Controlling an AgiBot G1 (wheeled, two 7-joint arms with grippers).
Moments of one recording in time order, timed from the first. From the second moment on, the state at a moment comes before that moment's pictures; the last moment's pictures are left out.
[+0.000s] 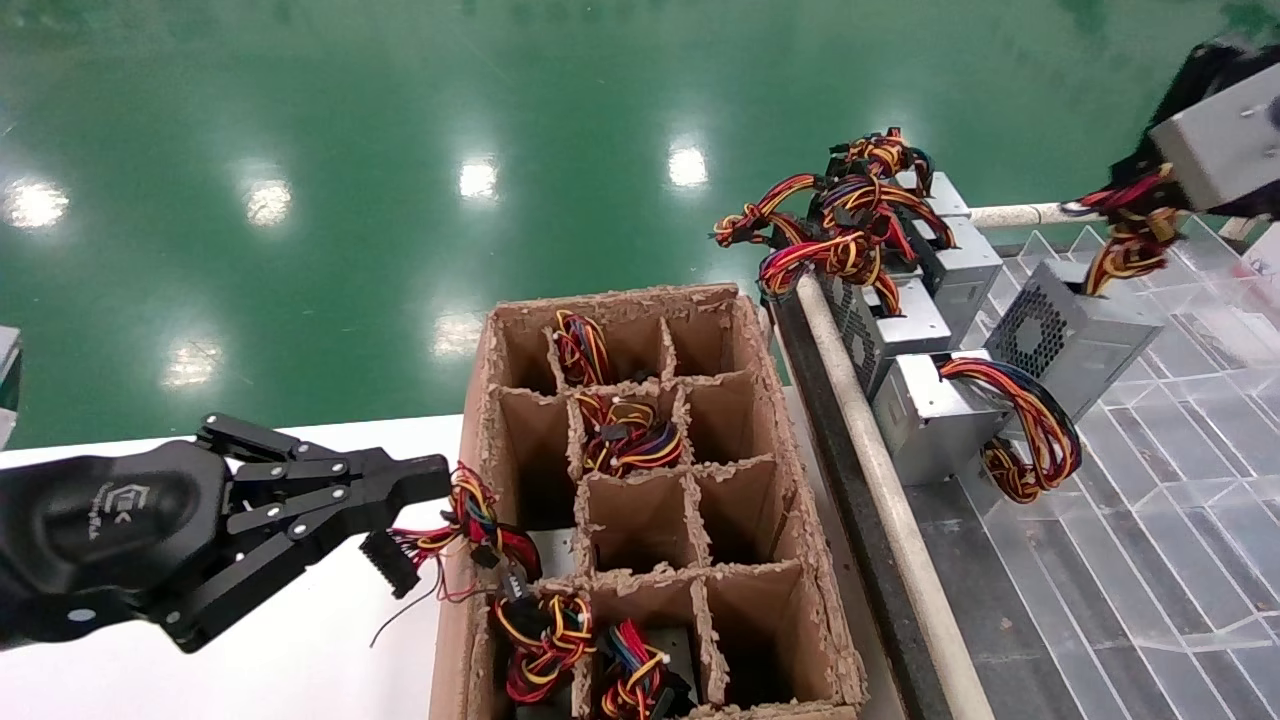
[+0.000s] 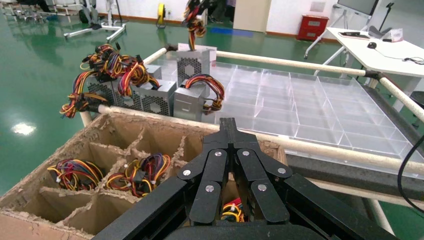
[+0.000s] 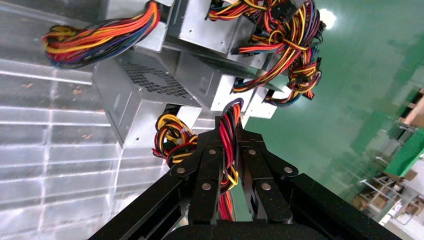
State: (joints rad) left arm -1.07 0.53 0.42 -1.20 0.60 1.38 -0.10; right arm 2.53 -0.90 -1.53 0.64 -1.50 -1.43 -0.48
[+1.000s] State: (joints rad) left arm -1.07 0.53 0.42 -1.20 0.60 1.38 -0.10; right arm 2.37 -1.08 -1.45 0.16 -1.37 -1.23 -0.76
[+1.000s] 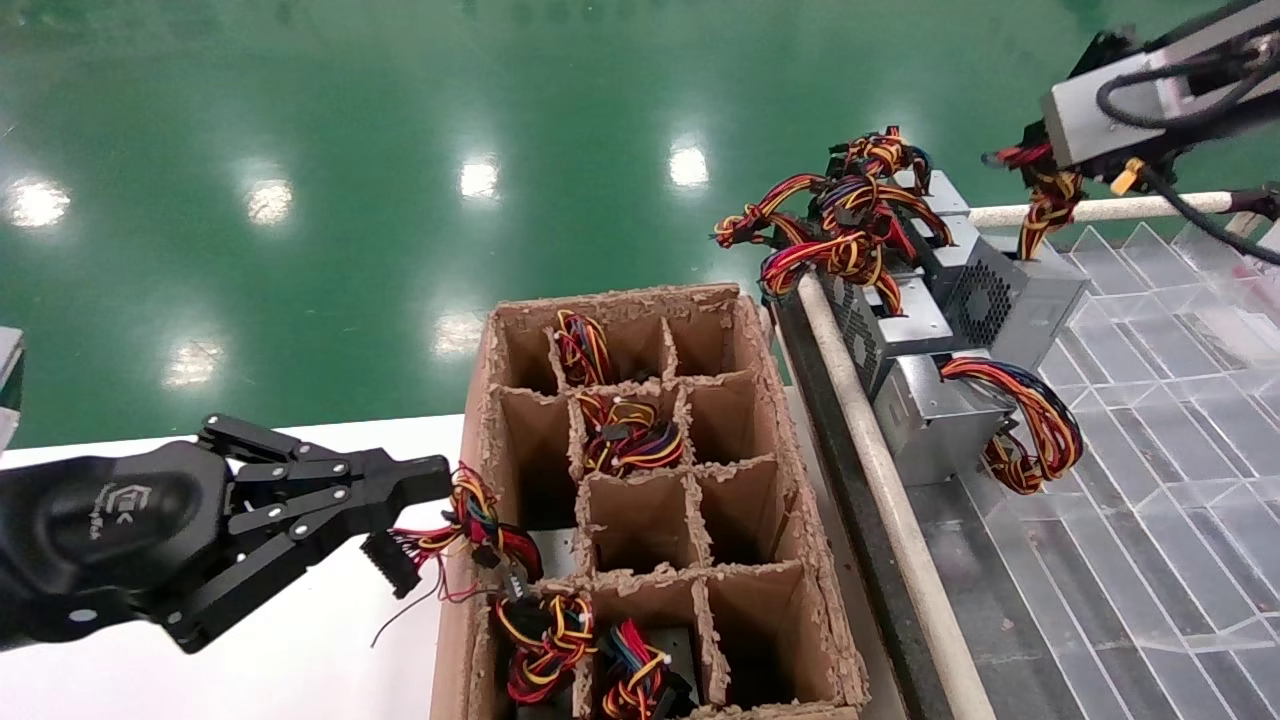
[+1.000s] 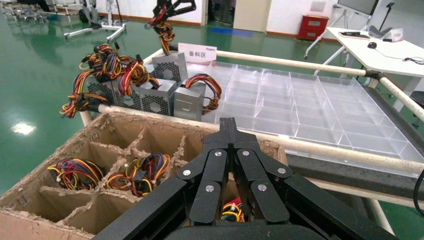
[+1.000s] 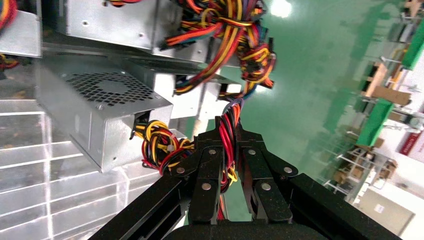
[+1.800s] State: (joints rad) left arm -1.07 0.53 0.42 -1.20 0.60 1.38 -0.10; right arm 2.33 -1.10 -1.44 0.09 -1.35 -1.35 -0.80
